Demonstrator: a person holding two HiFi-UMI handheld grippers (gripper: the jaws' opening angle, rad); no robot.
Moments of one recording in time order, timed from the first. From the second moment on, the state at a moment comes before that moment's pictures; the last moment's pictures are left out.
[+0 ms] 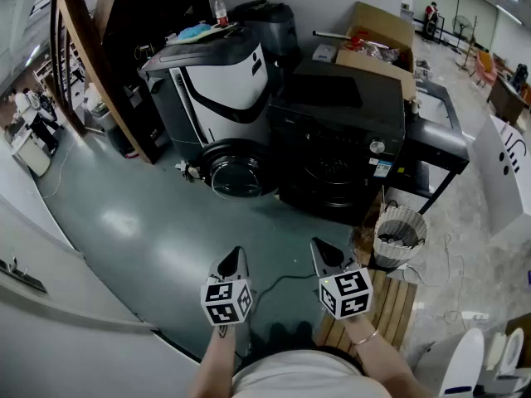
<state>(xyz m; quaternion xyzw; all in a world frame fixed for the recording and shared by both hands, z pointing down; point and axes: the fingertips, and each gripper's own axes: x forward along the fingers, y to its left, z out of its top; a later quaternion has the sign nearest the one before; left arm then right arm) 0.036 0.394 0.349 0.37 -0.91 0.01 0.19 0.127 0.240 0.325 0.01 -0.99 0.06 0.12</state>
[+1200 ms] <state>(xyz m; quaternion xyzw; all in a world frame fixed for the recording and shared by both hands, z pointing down) -0.019 0.395 0.368 0.32 -0.93 0.03 0.20 0.071 0.213 0.334 -0.01 -0.99 0.09 0.13</state>
